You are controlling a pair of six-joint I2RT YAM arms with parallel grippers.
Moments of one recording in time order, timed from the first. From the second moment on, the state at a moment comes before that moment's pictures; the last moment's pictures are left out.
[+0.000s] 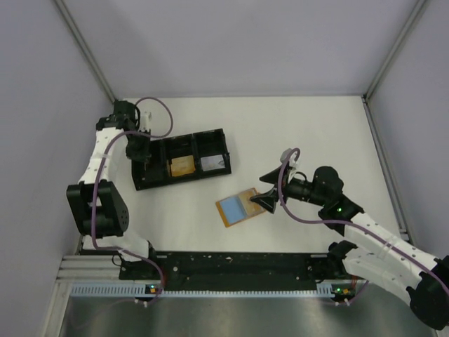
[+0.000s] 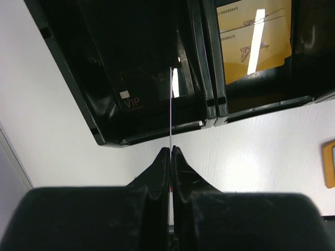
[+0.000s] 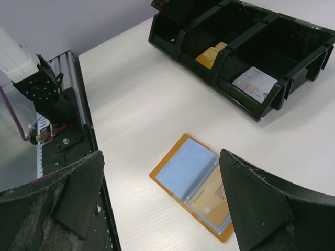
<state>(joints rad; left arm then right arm) 0.09 1.57 1.42 -0.98 0.10 0.09 0.63 0.84 0.48 0.24 -0.56 0.20</state>
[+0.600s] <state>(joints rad) 0.14 1.96 1.63 -1.09 0.27 0.16 0.63 0.84 0.47 0.25 -0.55 0.19</state>
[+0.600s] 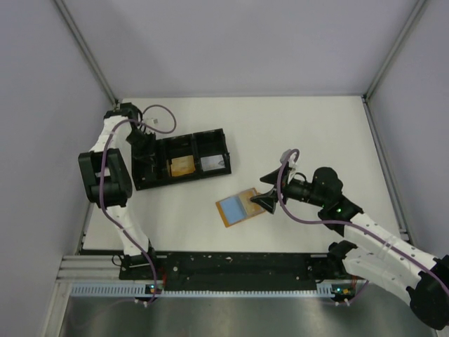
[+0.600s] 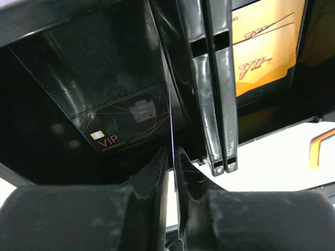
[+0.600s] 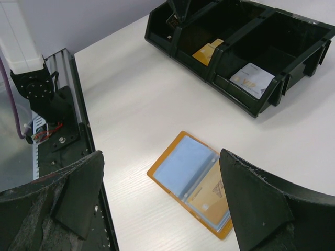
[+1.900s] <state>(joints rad) -0.20 1.14 1.08 -0.60 0.24 -0.19 0.63 0.91 0.47 0.25 -0.50 0.19</state>
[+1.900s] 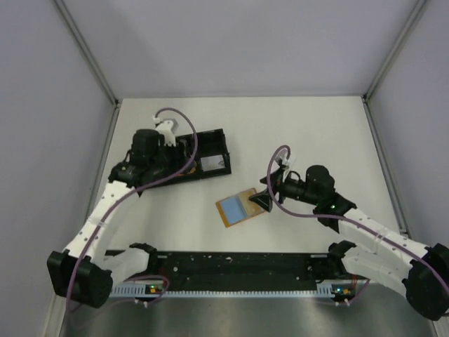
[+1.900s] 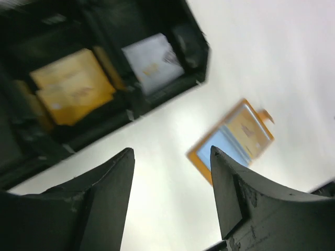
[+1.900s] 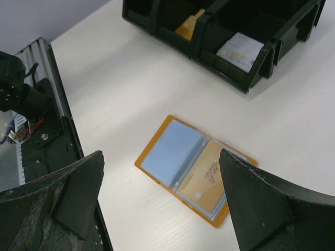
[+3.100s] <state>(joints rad) -0.77 1.47 0.41 0.67 0.13 -1.03 0.62 1.40 0.53 0.16 -0.30 0.38</state>
